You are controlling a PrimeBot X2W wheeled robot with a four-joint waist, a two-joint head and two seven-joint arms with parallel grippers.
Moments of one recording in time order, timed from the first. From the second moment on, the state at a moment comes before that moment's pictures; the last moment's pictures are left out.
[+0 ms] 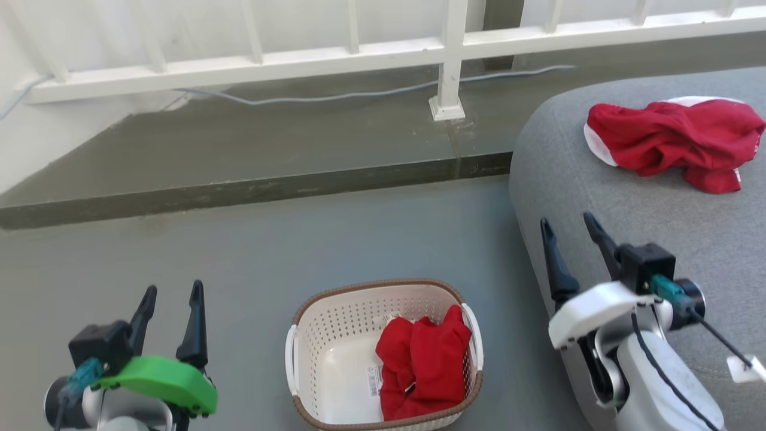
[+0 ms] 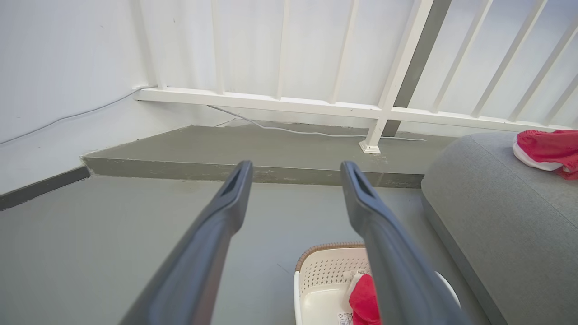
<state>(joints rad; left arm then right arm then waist) -0.08 0.30 -0.38 0.20 -0.65 0.12 -0.25 -0.18 -0.09 0.25 0.38 0.20 -0.04 -0.25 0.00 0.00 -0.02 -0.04</state>
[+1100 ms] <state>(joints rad) 0.11 0.27 -0.29 0.07 -0.58 0.12 -0.25 -0.05 -0.09 0.24 0.27 0.20 -0.05 -0.25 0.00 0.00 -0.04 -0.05</state>
